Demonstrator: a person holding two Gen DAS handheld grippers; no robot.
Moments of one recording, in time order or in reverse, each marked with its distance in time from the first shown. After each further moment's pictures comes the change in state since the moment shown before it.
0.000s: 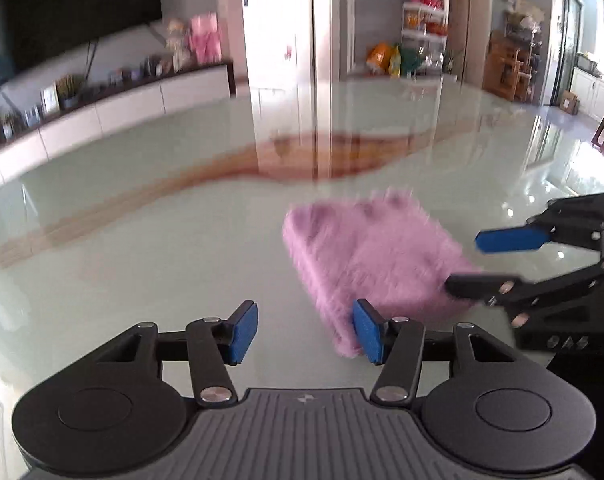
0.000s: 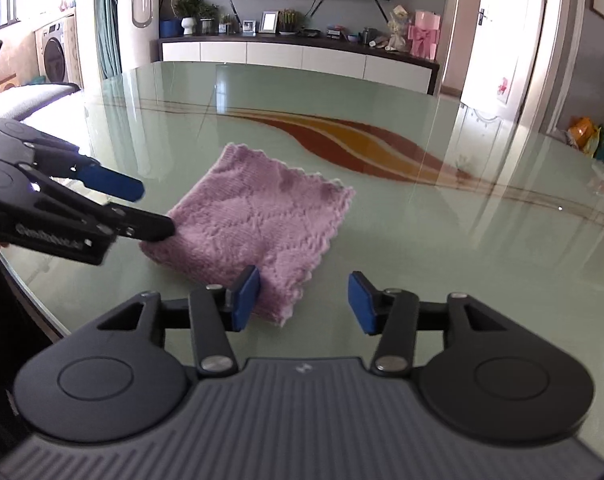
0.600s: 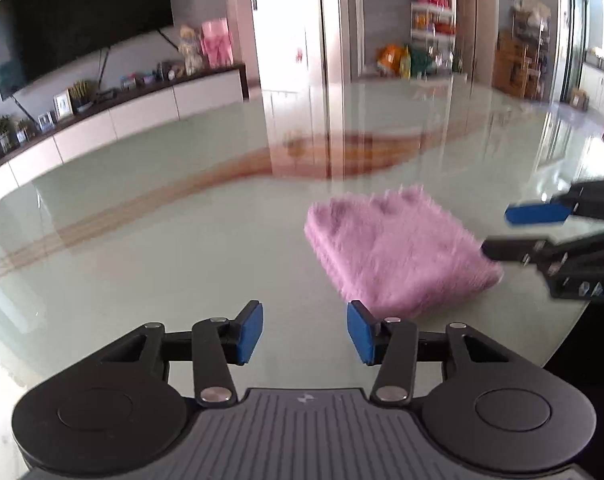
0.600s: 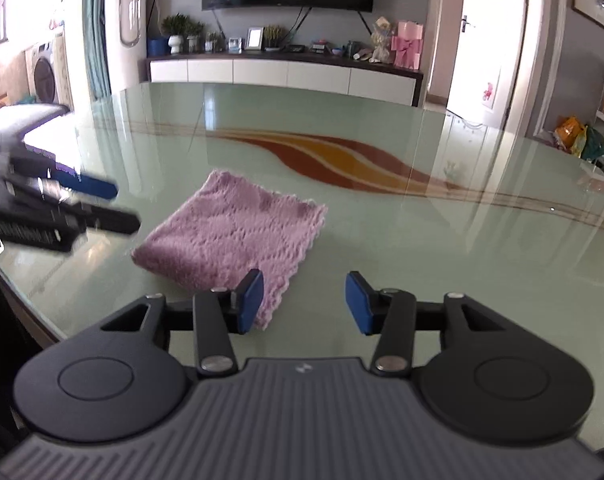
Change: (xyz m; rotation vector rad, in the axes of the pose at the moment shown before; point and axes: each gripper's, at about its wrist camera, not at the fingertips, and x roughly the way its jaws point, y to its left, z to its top) left arm -0.030 -0.001 0.006 0.025 -0.055 0.018; right arm -0.012 -0.009 0.000 0.027 -0.019 -0.032
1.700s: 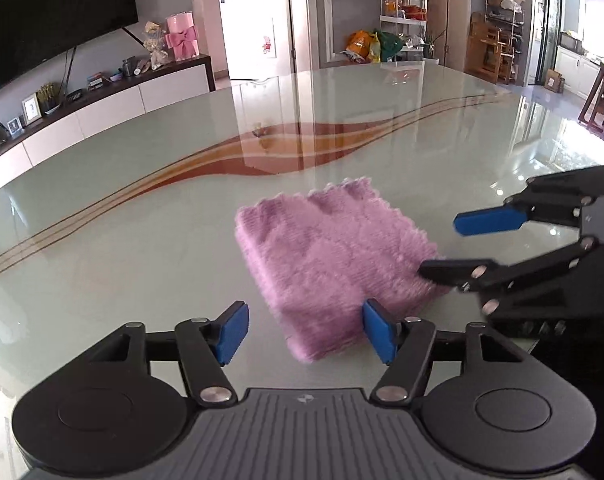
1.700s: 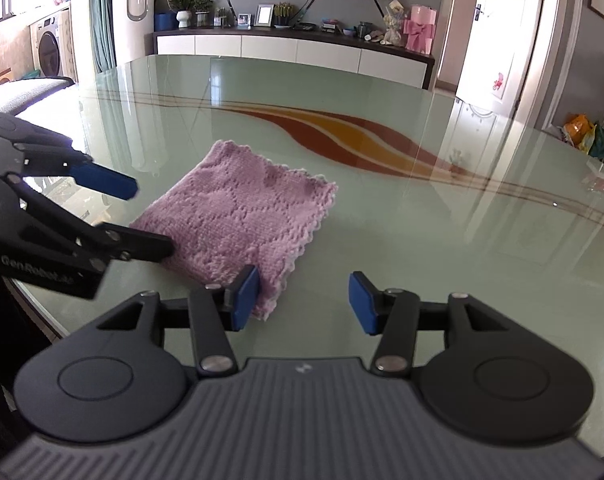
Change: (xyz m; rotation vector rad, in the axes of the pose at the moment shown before) left arm 0.033 -0.017 -0.007 0.056 0.079 -0.017; right arm 0.012 0.004 0.001 -0.017 0.047 0.018
